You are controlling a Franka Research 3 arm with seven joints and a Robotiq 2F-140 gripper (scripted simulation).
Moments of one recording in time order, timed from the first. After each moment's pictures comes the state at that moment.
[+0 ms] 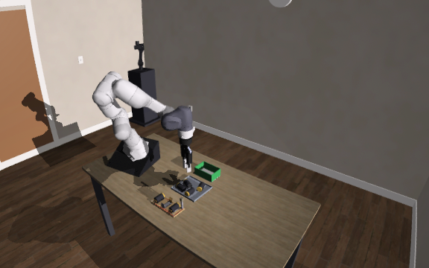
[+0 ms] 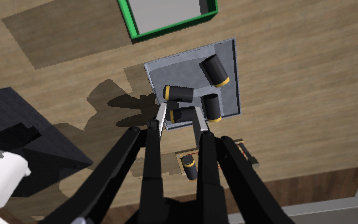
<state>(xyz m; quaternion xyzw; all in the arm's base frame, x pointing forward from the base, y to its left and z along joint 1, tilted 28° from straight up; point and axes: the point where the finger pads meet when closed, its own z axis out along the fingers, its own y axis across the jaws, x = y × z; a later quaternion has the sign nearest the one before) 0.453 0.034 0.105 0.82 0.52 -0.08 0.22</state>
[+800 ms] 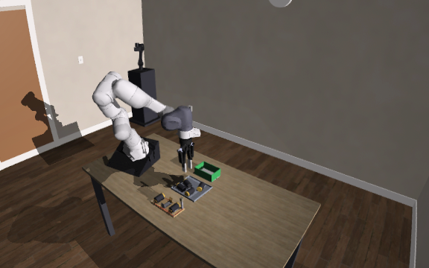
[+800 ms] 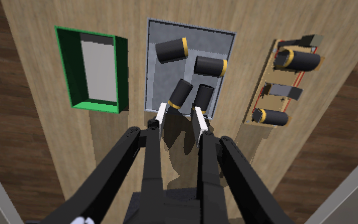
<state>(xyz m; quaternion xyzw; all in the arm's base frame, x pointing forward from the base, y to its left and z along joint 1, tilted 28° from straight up) 0.453 0.034 0.105 0.97 -0.02 0.05 0.23</state>
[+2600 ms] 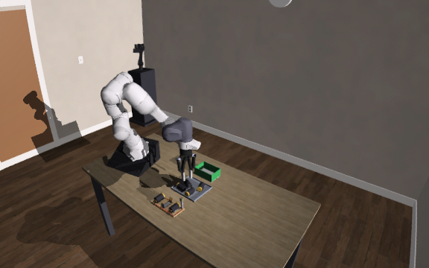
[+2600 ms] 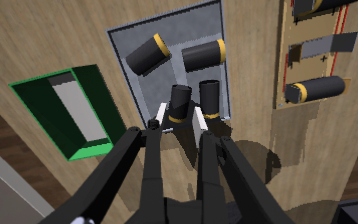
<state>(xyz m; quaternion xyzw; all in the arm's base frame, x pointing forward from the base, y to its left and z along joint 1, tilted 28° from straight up) 0.456 0.001 0.041 0.95 -0.20 0.09 0.22</state>
